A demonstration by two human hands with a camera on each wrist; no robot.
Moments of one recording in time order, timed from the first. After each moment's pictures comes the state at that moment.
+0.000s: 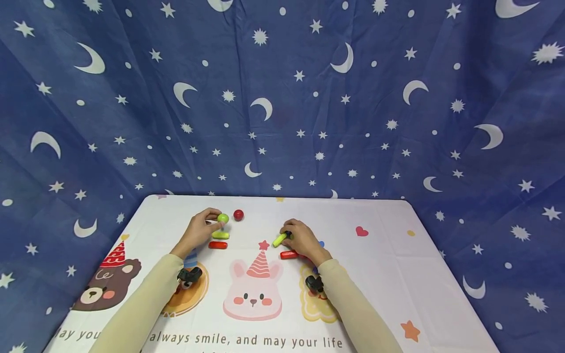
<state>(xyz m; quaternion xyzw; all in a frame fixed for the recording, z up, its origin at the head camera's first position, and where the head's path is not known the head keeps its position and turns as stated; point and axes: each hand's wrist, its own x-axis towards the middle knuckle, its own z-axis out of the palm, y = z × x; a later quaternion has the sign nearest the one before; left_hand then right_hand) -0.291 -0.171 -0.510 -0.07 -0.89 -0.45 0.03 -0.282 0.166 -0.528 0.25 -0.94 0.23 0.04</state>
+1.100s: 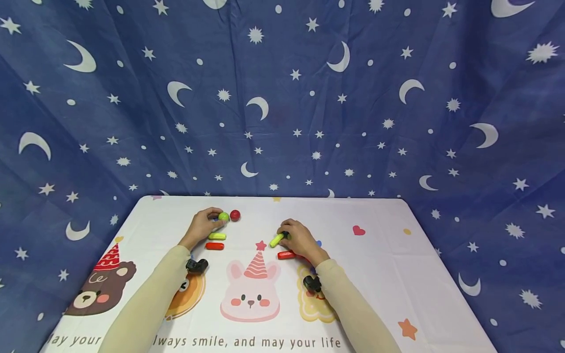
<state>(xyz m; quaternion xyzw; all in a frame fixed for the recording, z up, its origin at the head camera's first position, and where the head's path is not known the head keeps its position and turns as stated) -0.324 -0.166 -0.530 -0.01 -0.89 -0.46 -0.01 -0.281 0.168 -0.527 0.27 -0.93 0.23 0.06</state>
